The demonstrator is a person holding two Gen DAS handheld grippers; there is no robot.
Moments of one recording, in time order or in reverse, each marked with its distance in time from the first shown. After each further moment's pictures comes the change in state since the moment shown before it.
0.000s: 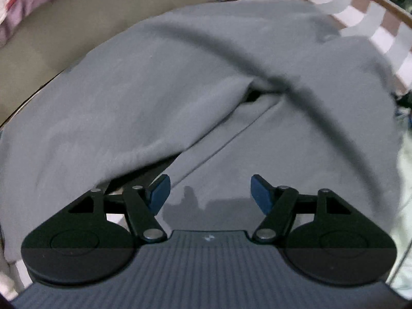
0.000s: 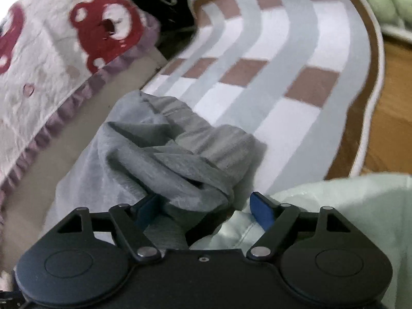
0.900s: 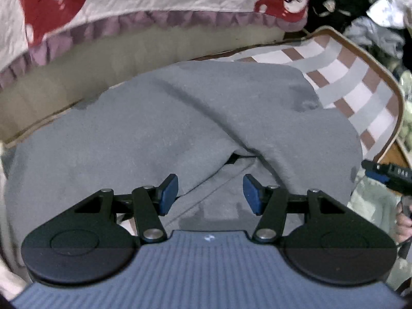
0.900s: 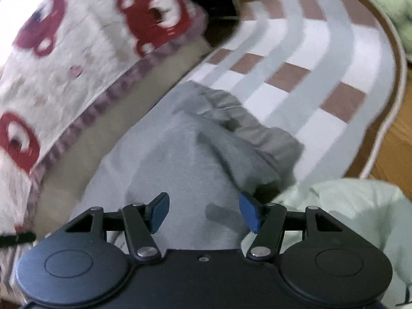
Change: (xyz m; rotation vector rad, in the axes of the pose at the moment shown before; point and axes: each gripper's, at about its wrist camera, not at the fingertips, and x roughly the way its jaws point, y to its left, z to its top) left arm -0.111 0.008 0.078 -0.026 -0.070 -0.051; right arm -0.060 0.025 0.027 0.026 0.139 0.113
